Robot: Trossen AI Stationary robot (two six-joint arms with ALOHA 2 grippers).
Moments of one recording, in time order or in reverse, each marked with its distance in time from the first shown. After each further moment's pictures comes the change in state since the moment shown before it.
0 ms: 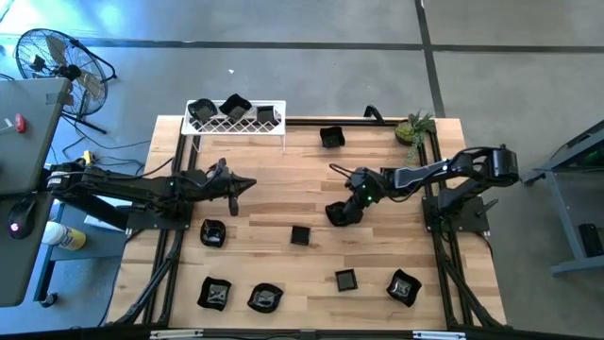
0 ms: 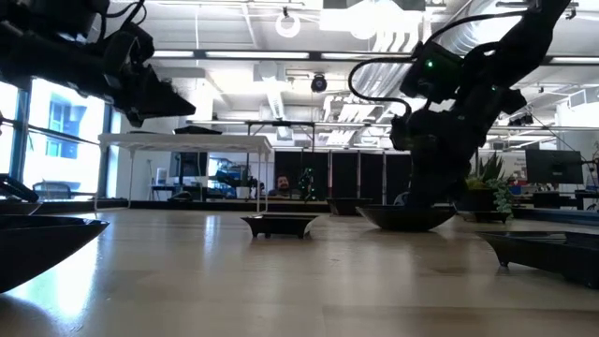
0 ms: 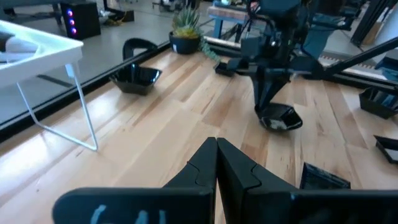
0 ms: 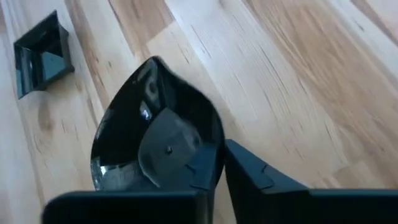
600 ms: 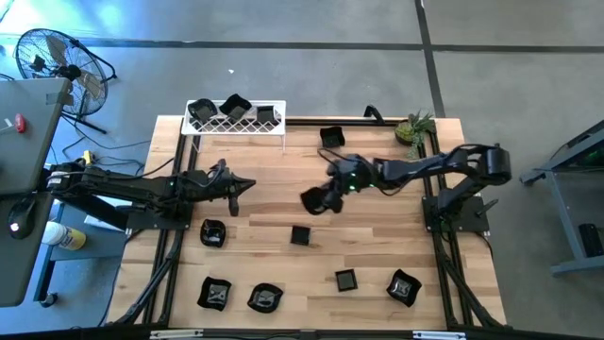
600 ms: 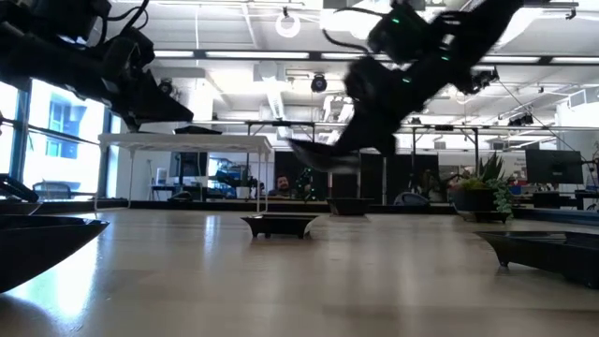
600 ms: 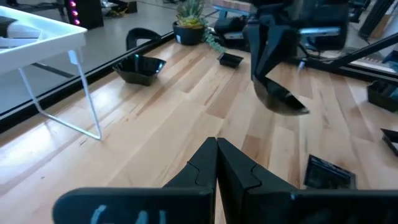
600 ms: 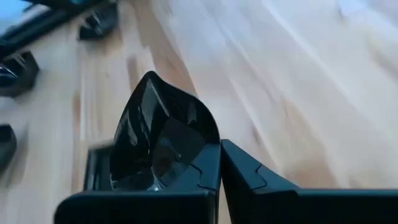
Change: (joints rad) left arm 0.000 0.000 0.000 -0.037 -0.012 -0.014; right arm -0.001 0.074 0.249 0.115 0.040 -0.153
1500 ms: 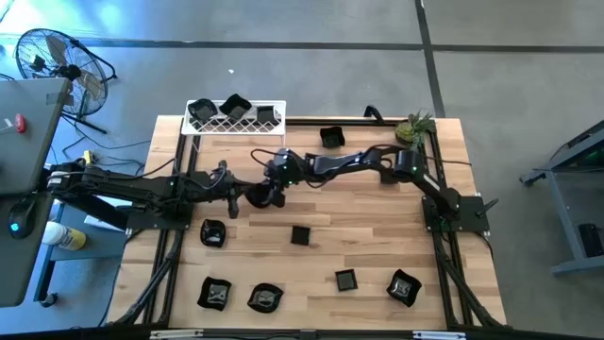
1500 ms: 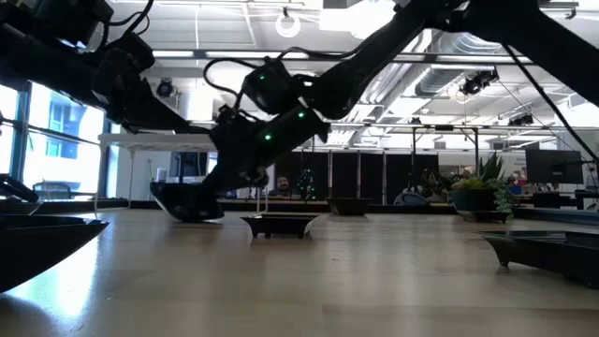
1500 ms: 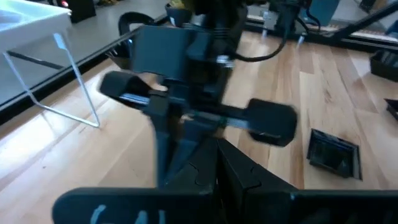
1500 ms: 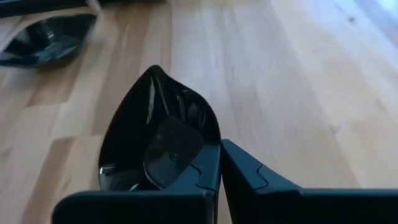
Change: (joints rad) left arm 0.000 0.000 0.000 -0.068 0.031 0.044; right arm -0.032 0.768 0.835 -0.009 -0.069 -0.313
